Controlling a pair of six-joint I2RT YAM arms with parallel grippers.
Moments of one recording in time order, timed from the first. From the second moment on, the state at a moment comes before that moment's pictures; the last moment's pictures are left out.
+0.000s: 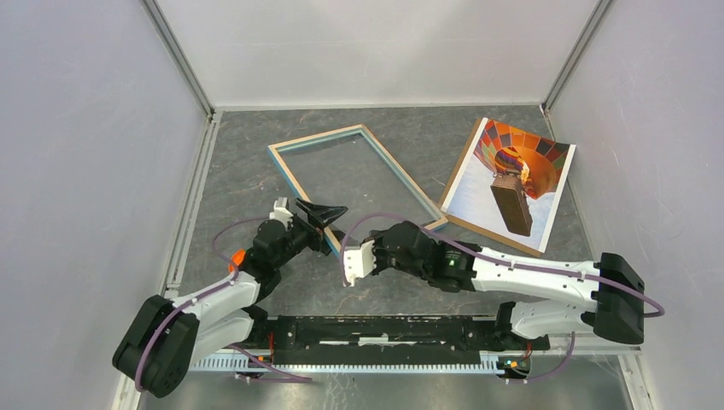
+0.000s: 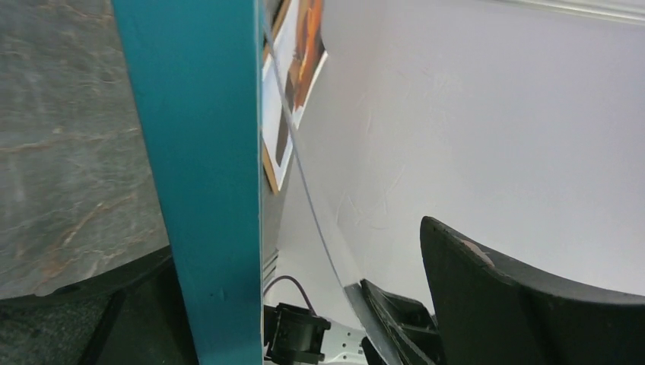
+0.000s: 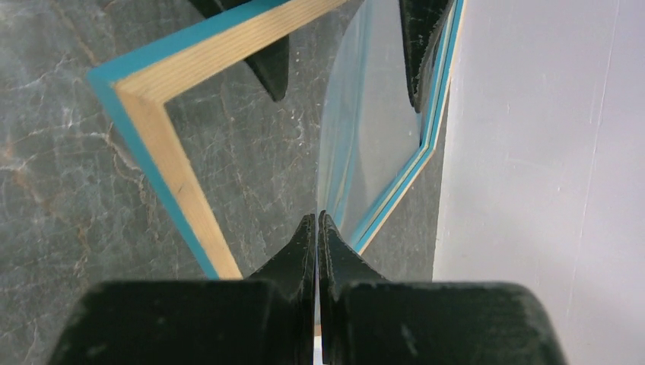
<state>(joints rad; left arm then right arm) -0.49 1.02 0.18 0.67 0.24 -1.58 1.21 1.23 0.85 -0.14 0.25 -0.88</state>
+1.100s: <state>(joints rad) -0.12 1.27 0.21 0.58 0.30 -1.47 1.43 0.96 1.17 -0.65 0.48 -0.69</state>
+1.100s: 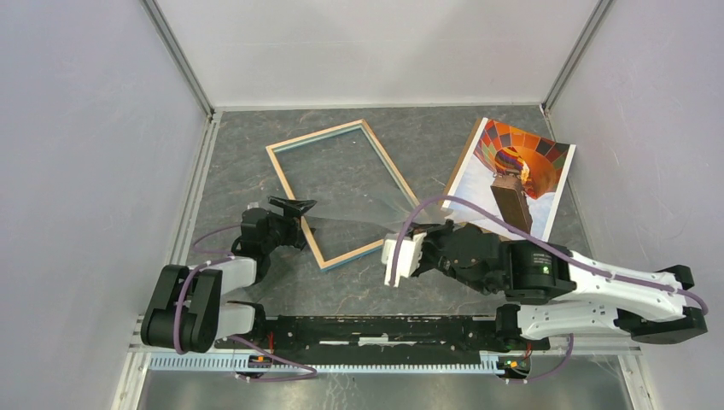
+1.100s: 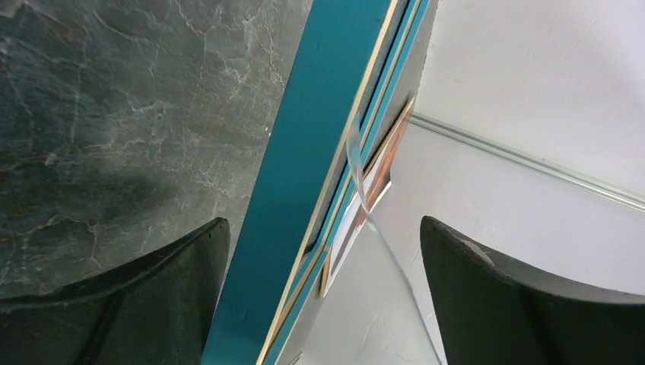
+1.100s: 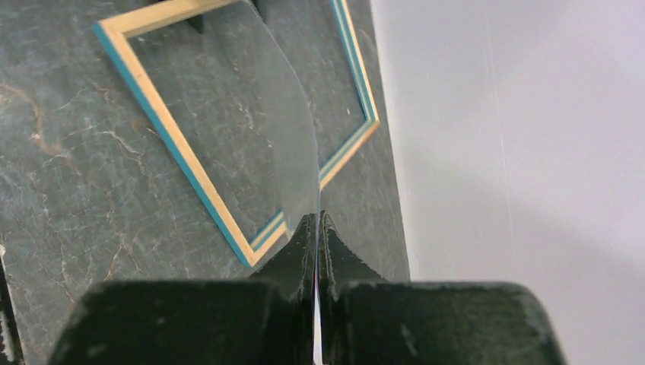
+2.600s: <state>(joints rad) -0.21 1.15 0.60 -0.29 0.23 -0.95 0.99 1.28 1.38 -0.02 0.61 -0.09</state>
